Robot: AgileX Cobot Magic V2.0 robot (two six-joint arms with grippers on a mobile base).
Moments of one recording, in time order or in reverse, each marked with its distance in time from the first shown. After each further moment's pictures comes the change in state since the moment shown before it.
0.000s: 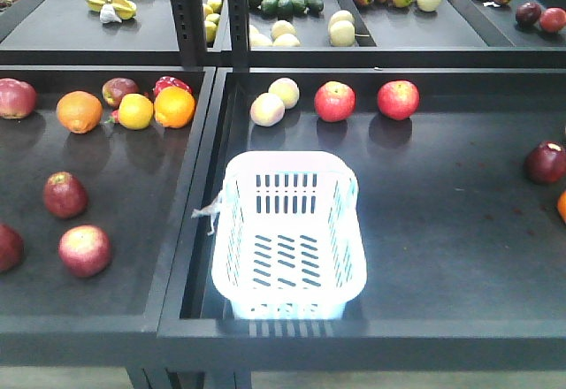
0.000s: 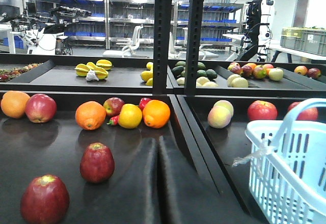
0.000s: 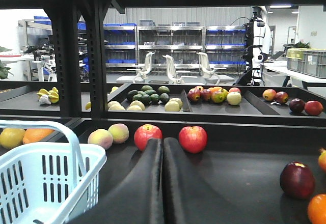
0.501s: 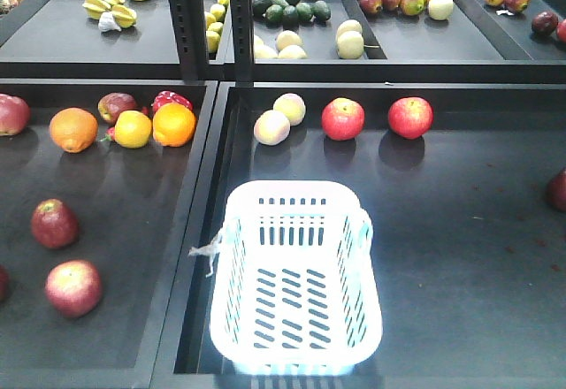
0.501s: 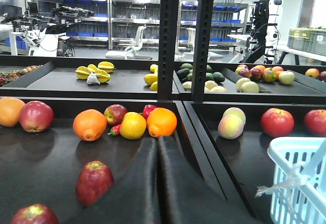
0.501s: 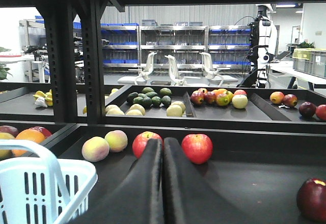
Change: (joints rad) left arm 0.000 0.000 0.000 0.000 0.000 0.000; right arm 0.000 0.000 0.000 0.000 0.000 0.000
